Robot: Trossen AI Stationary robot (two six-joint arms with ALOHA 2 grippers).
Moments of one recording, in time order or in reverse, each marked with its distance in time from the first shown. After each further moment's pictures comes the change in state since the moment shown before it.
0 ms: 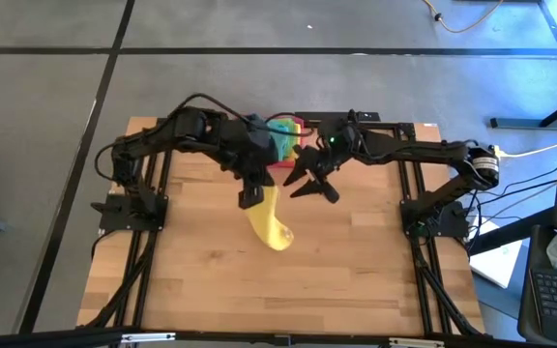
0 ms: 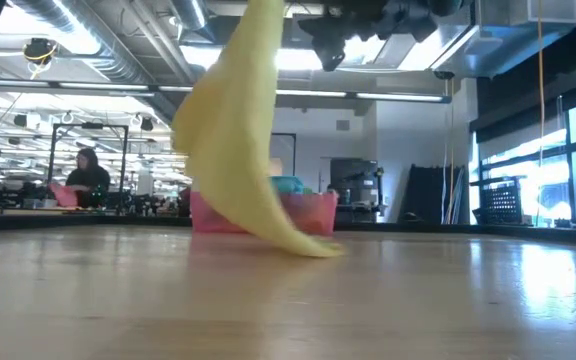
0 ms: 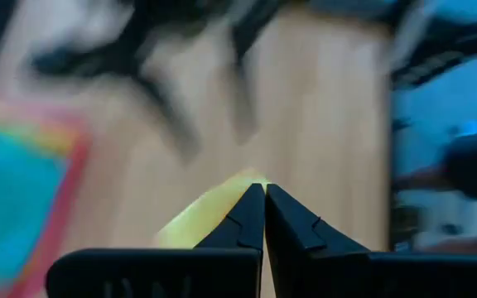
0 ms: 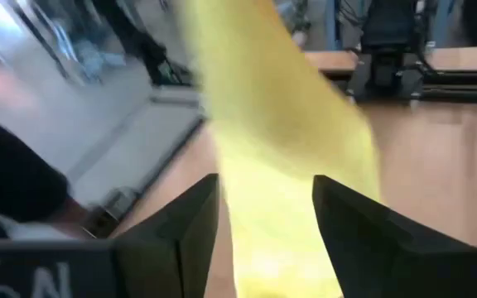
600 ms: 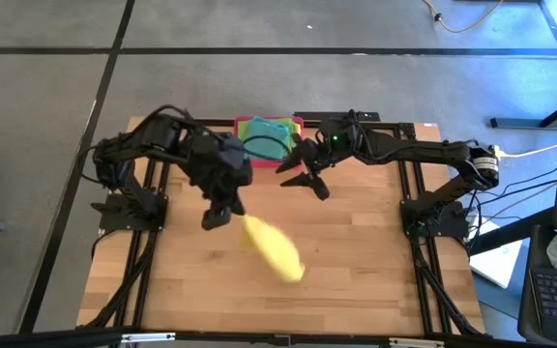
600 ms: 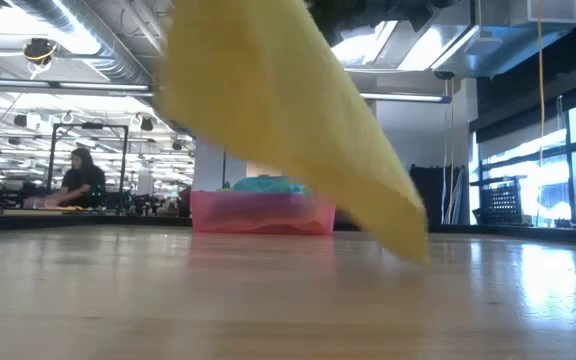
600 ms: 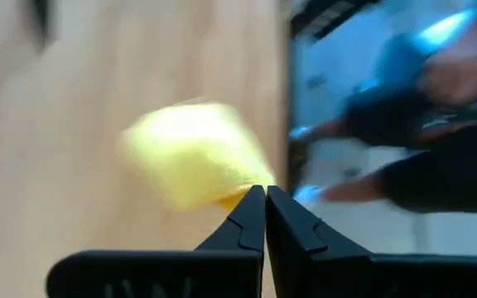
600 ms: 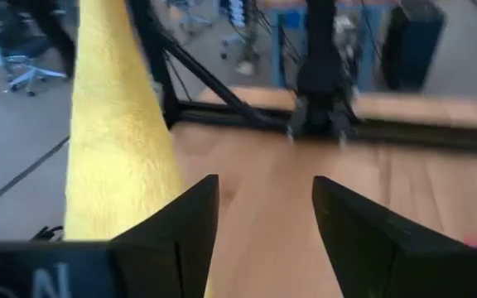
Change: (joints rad) left arm -0.114 -0.087 0.000 -0.093 0.218 -0.138; right arm 0.021 0.001 0.040 0.082 0.193 -0.069
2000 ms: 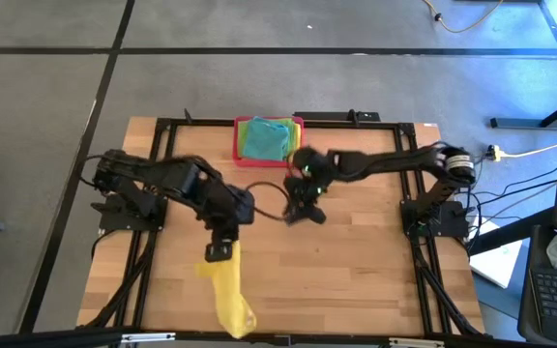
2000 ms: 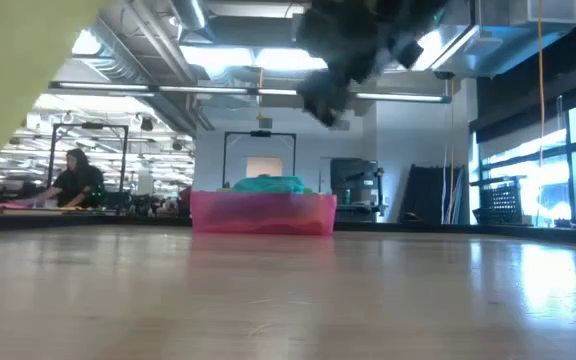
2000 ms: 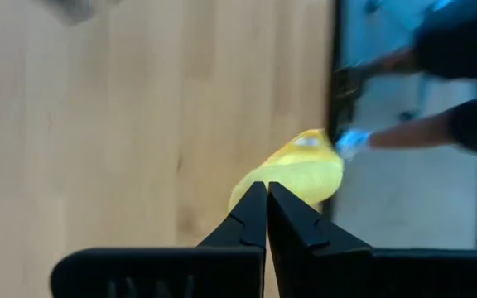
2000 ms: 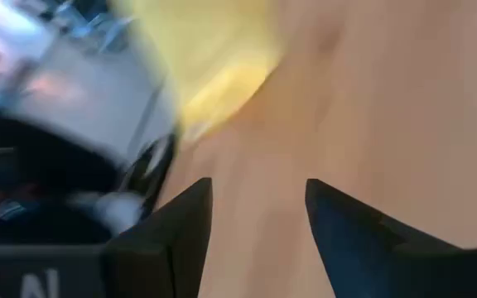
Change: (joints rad) left arm -0.187 -0.030 -0.286 0.046 -0.153 -0.074; right arm 0.102 0.182 -0.029 -0.183 -0.133 0.228
